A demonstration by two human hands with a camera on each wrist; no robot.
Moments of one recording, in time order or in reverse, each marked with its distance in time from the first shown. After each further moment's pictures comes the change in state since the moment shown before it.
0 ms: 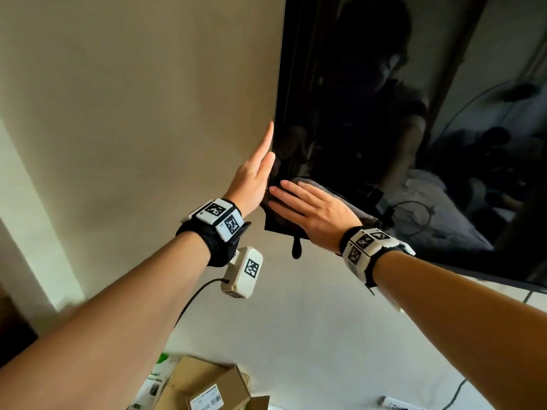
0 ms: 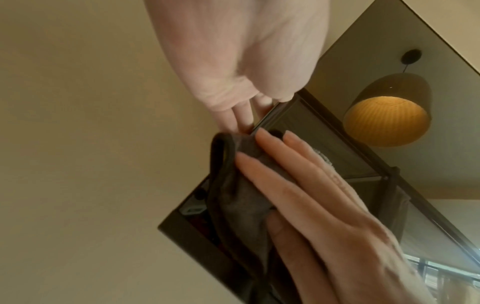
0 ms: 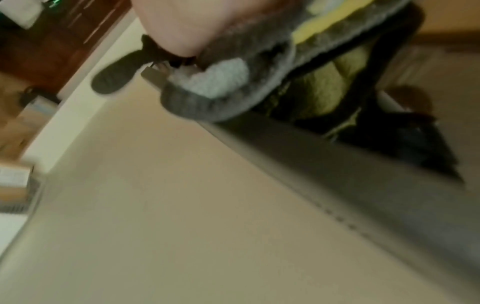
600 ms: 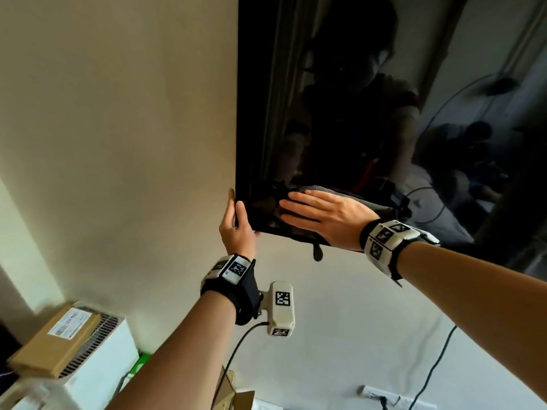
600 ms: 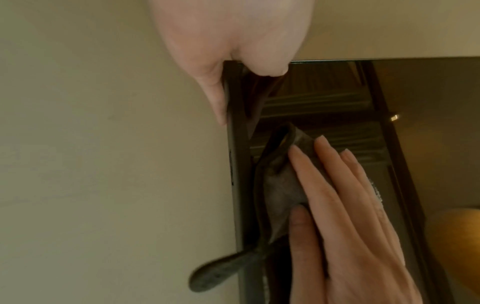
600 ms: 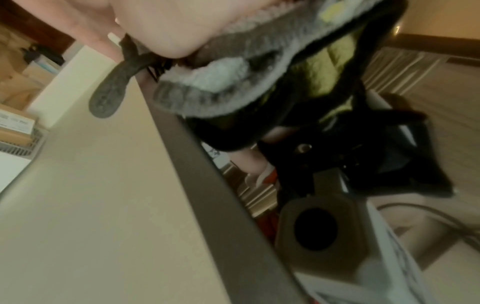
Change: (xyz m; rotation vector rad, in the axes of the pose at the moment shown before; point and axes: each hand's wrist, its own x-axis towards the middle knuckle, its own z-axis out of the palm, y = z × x) left_hand -0.067 -0.014 0.103 -0.602 0.626 -0.538; right_hand -0.074 0.043 -0.007 -0.072 -0.028 -0.148
